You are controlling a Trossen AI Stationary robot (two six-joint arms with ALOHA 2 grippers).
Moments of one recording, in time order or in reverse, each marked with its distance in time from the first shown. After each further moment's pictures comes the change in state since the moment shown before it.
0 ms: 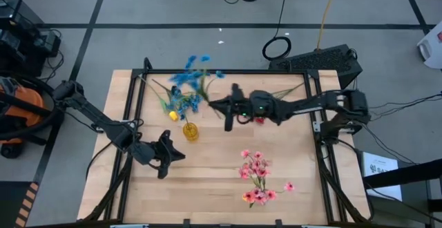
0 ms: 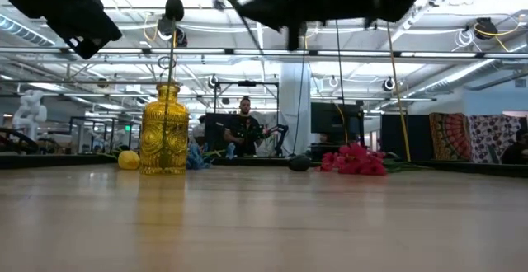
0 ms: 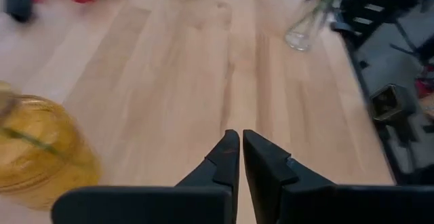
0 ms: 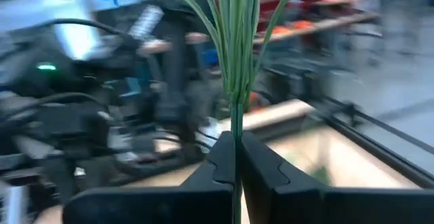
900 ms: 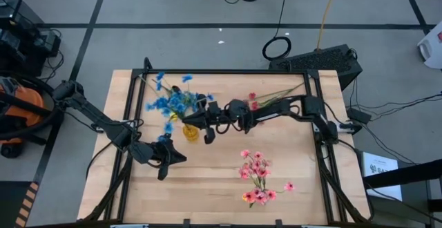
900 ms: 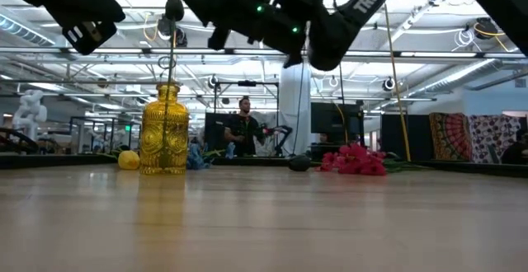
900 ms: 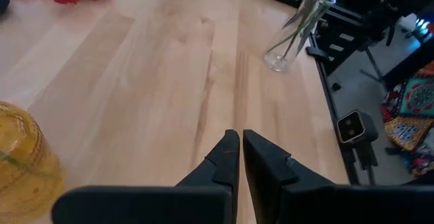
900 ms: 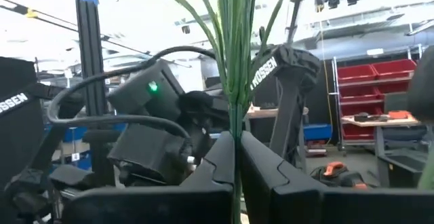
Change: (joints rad) left arm 0.000 0.001 0.000 0.084 0.014 -0.072; right arm 0.017 0.519 0.350 0.549 -0.316 0.004
